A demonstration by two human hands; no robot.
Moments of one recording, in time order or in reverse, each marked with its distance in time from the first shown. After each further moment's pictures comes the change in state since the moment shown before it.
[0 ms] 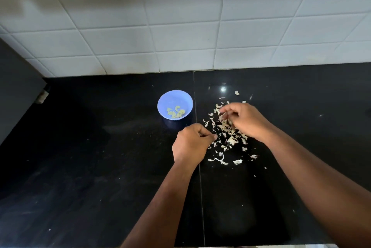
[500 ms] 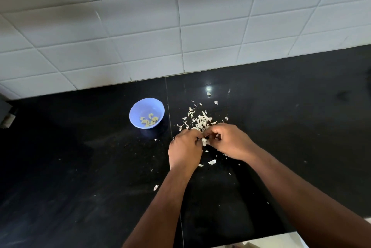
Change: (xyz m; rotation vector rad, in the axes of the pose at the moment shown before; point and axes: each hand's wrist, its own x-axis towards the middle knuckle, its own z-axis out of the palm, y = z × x) left_hand 0.003 0.016 0.057 0.331 0.002 0.232; right_hand -0.045 0.049 0.006 -0.117 -0.030 -0.026
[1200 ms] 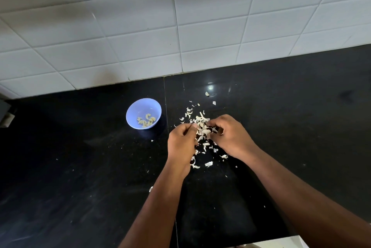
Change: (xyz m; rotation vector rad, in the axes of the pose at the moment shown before) left_hand 0.007 0.018 -0.005 -0.854 0.005 -0.350; right_hand 0.007 0.011 -0.002 0.147 0.182 -0.042
